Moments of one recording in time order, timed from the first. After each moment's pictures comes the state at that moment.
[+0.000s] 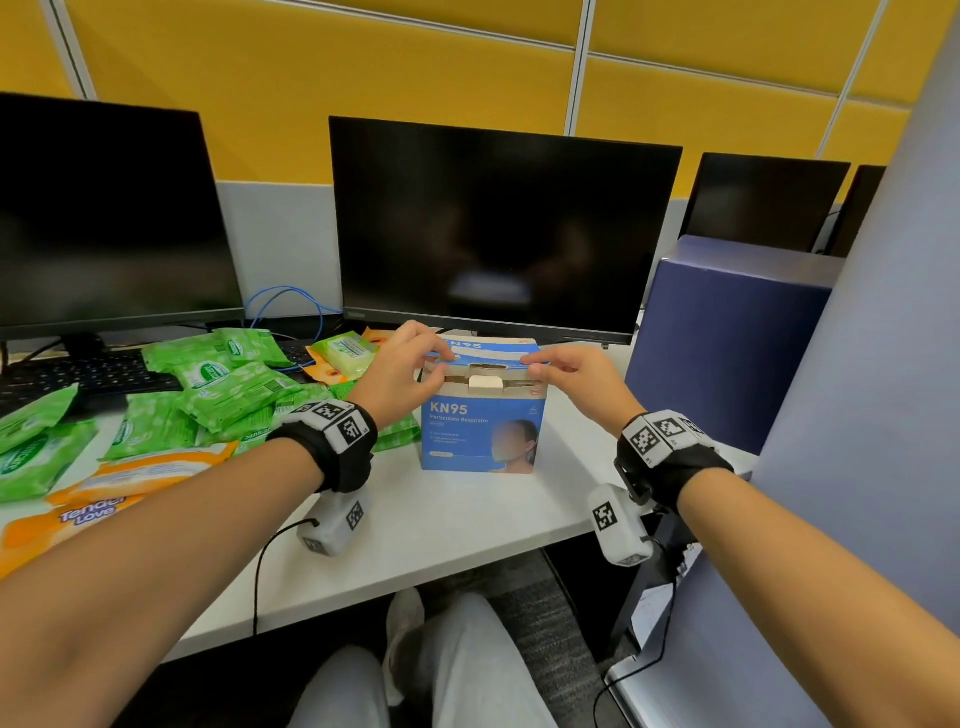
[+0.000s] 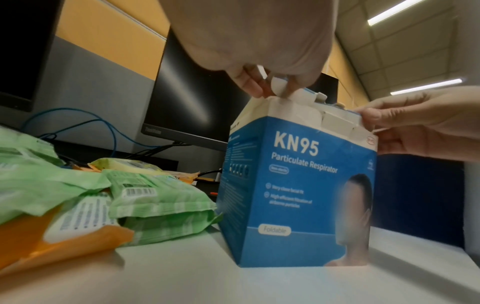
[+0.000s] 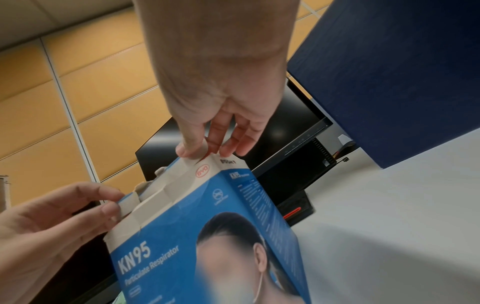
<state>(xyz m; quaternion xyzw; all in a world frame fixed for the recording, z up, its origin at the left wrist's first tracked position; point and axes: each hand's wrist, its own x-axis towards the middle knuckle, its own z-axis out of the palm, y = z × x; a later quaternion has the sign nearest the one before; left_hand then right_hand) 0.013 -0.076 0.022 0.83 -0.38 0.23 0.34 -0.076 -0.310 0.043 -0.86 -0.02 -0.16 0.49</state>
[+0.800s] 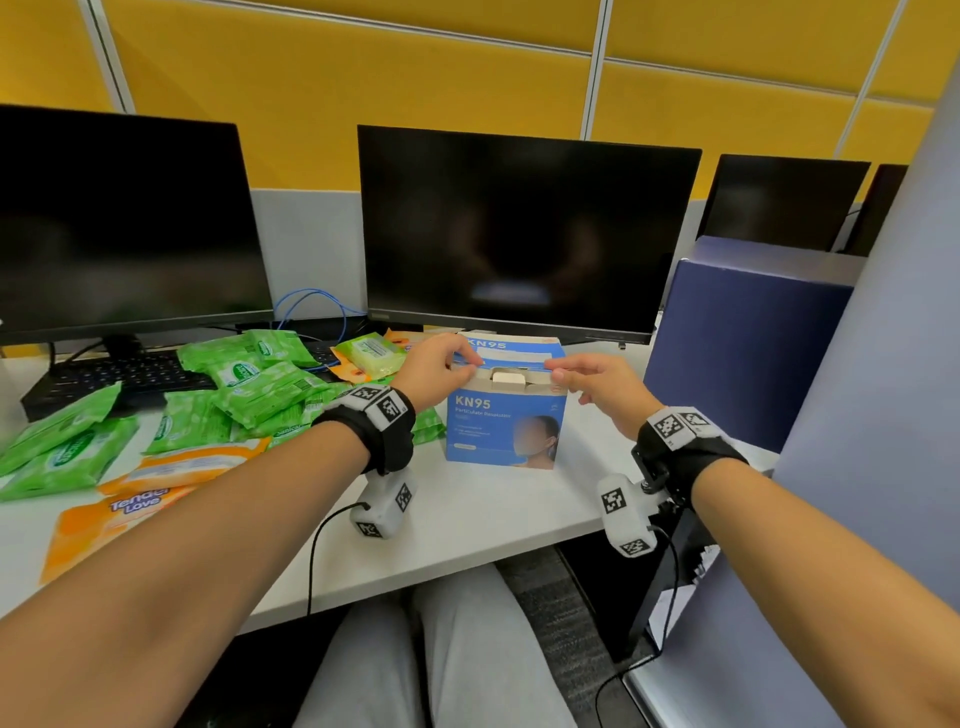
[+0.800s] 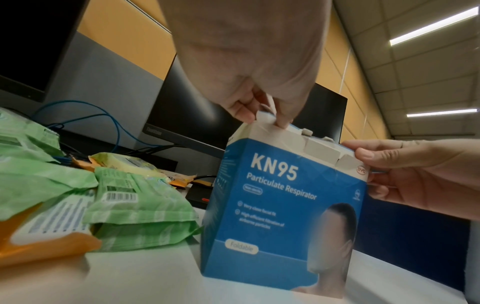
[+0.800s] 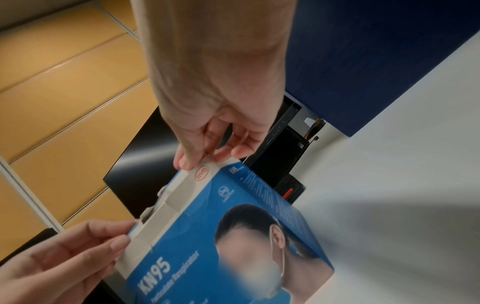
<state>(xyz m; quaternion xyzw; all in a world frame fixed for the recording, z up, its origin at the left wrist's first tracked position) 0.009 -0.084 0.034 0.86 -0.30 0.11 0.39 -0.083 -0.299 0.043 -0.81 0.06 -0.11 0.57</state>
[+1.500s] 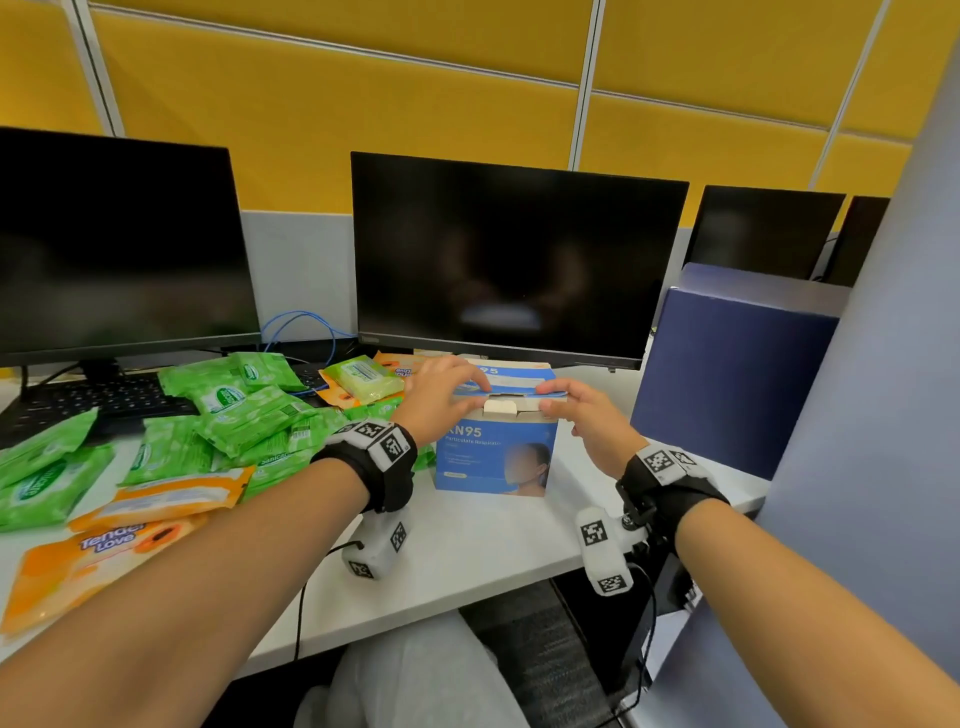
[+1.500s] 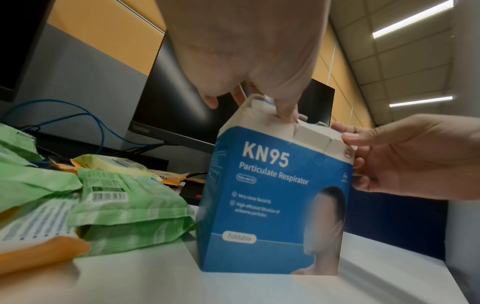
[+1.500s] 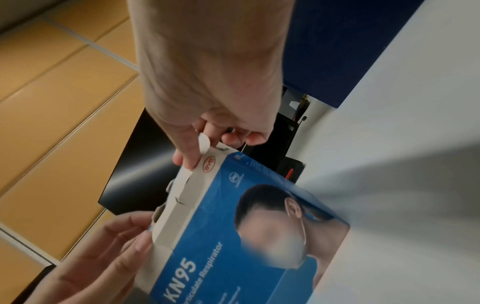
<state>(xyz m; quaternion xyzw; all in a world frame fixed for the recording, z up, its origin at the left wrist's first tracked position) 0.012 -0.094 0.032 0.89 -0.33 0.12 0.29 -0.078 -0.288 0.037 -0.75 0.07 -0.10 0.64</state>
